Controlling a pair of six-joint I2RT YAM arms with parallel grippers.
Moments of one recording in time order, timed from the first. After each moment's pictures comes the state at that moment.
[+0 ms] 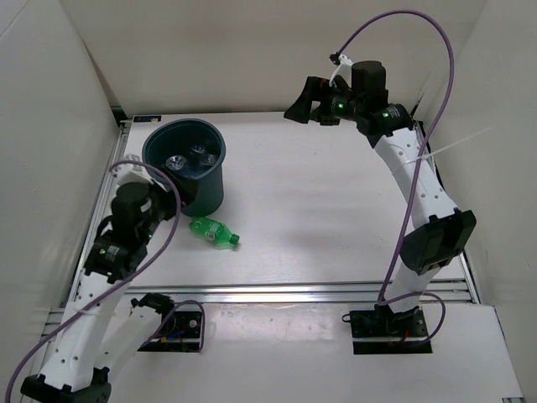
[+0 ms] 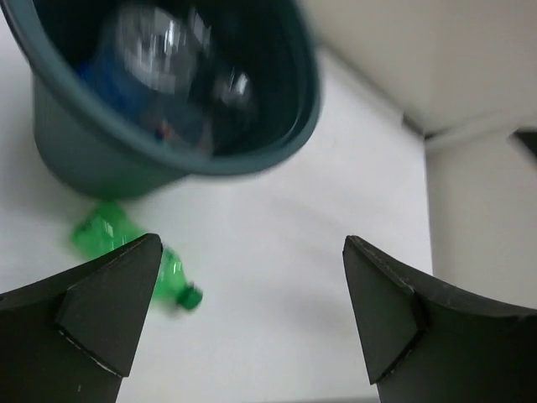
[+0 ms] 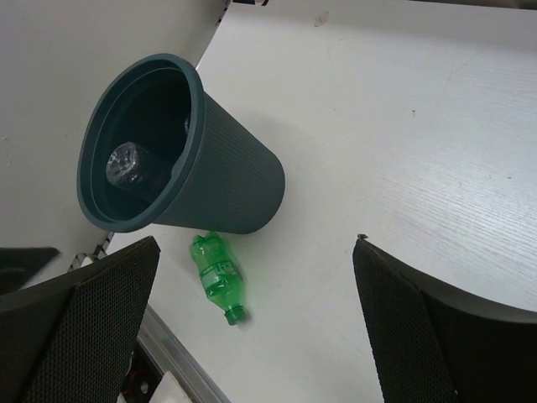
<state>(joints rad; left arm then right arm) -0.30 0.73 1.04 -0.60 -0.18 -0.74 0.37 1.74 1.95 -0.59 -0.49 0.40</state>
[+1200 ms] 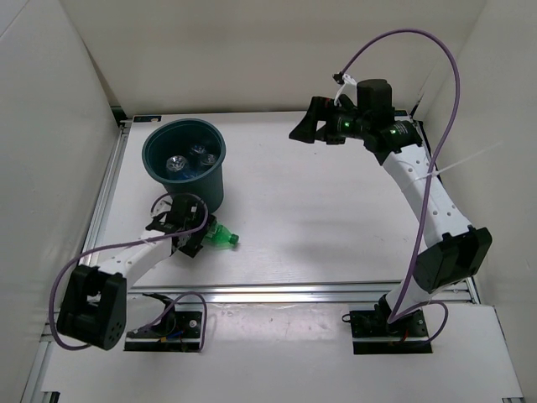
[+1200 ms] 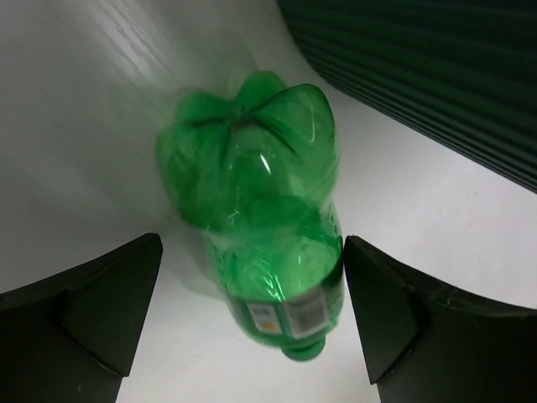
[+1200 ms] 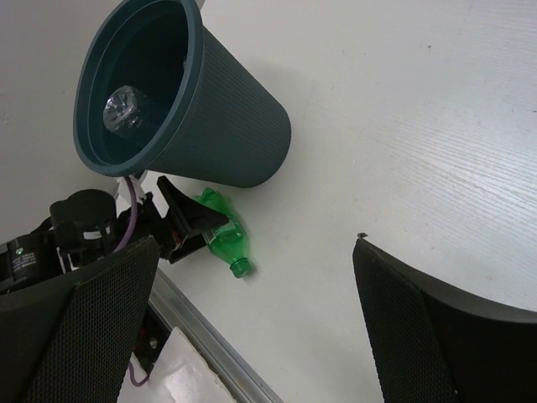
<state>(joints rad) -0.30 1.20 0.55 -0.33 -0.14 -1.28 0.37 1.58 1.72 -0.60 -0.52 0.39</state>
